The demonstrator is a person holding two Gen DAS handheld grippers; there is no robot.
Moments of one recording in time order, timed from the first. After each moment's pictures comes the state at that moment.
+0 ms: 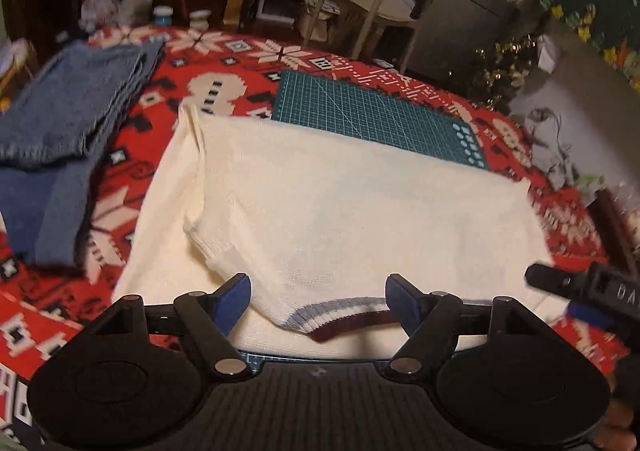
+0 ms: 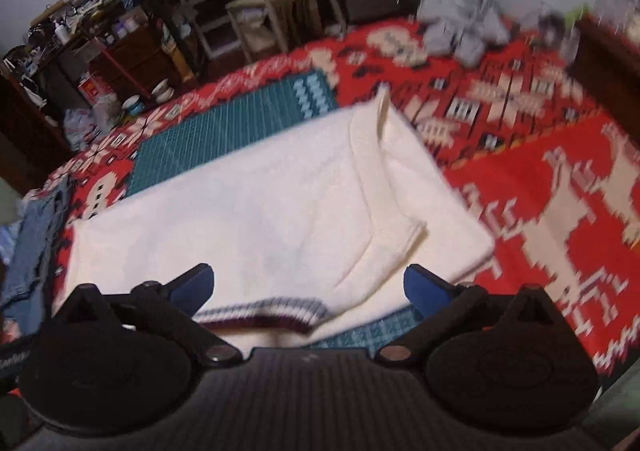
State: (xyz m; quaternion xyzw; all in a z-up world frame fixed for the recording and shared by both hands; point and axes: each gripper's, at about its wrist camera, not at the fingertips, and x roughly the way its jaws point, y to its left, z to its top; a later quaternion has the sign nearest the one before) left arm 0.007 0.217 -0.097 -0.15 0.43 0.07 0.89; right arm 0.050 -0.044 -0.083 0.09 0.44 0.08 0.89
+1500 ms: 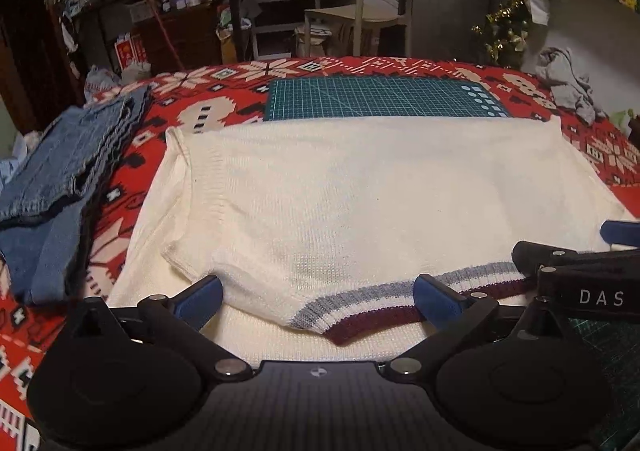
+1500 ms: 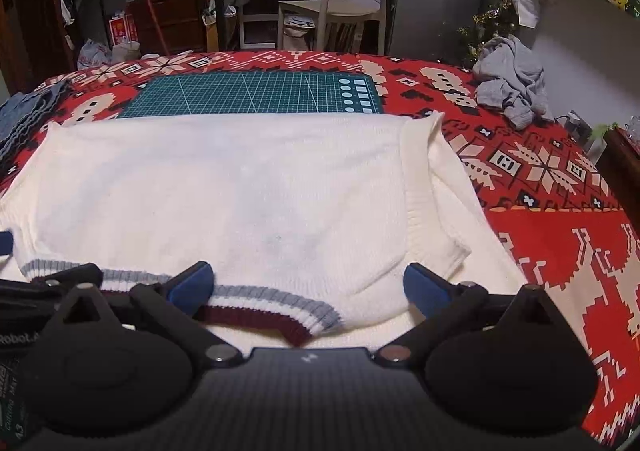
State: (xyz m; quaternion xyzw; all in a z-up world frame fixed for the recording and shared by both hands) left arm 0.008 0.186 -0.140 -0.03 0.40 0.10 0.91; right arm 0.042 0.002 -0.136 -0.08 0.40 0.13 0.91
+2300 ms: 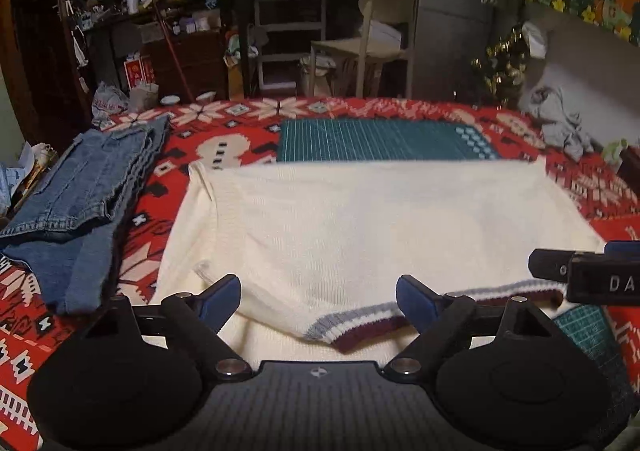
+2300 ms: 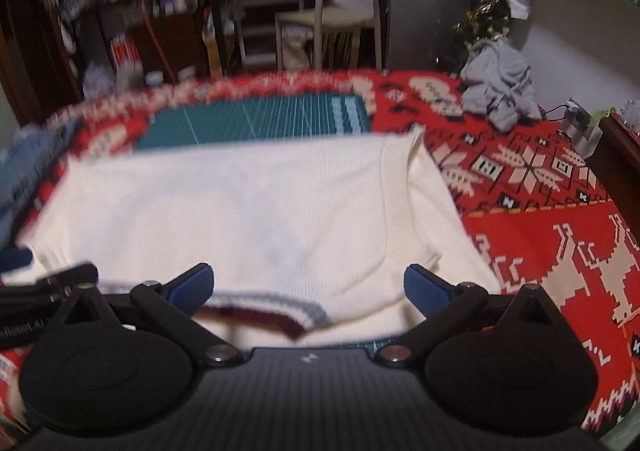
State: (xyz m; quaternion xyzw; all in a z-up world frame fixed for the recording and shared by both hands) left arm -0.018 0.188 -0.104 -0.04 0.35 0.10 0.93; right arm 0.028 -0.022 -0.095 -0.02 0.38 0.14 0.91
